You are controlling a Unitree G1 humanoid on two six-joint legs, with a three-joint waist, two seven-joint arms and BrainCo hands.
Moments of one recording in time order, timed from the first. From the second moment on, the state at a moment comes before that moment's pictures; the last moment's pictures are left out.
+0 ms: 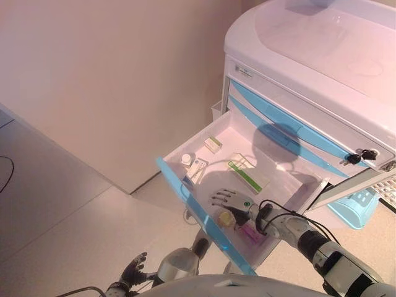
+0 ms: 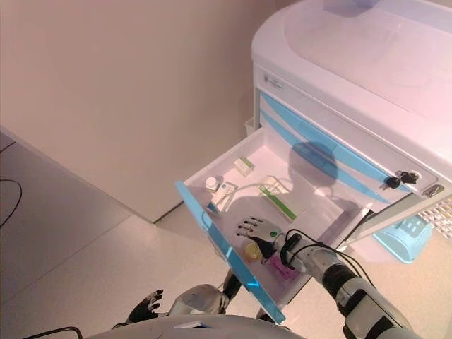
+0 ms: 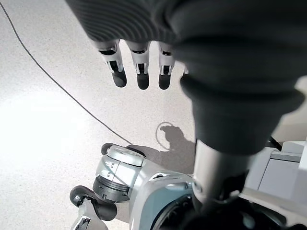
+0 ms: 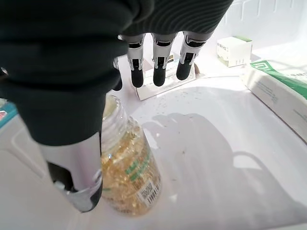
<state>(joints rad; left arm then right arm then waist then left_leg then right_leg) 0.16 0.25 -0.12 1.16 0.00 -0.36 -0.08 -0.32 -0.45 0.69 0.74 -1.16 -0.47 -0.26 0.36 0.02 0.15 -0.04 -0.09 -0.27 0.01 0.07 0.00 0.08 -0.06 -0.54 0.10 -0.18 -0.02</state>
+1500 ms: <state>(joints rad) 0.17 0.29 -0.11 1.13 -0.04 -0.33 -0.07 -0.62 -0.93 0.22 0.05 -0.26 -0.32 0.14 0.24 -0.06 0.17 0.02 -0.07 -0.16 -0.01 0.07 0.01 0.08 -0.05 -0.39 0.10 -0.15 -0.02</state>
